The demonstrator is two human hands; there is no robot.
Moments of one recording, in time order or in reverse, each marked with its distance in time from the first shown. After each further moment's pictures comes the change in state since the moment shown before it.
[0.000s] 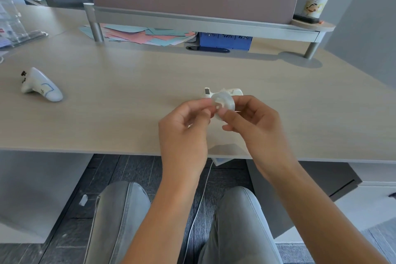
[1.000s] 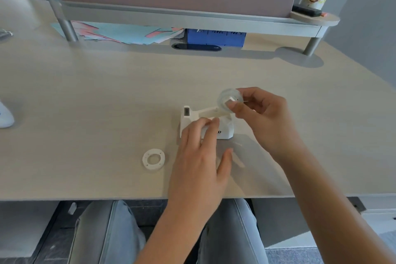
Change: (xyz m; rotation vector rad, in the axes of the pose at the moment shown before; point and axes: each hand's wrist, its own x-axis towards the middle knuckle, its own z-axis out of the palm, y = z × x) left_hand 0.029 -0.053 0.052 0.926 -0.299 0.387; right_hand 0.106 0.017 -0.066 -0.249 0.033 -0.042
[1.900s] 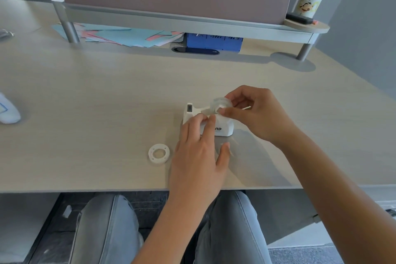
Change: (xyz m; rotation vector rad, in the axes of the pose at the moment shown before) left_hand 0.000 -0.010 -0.001 0.164 0.007 -0.001; right_hand 0.011 -0.011 0.000 -0.292 -0.157 -0.046
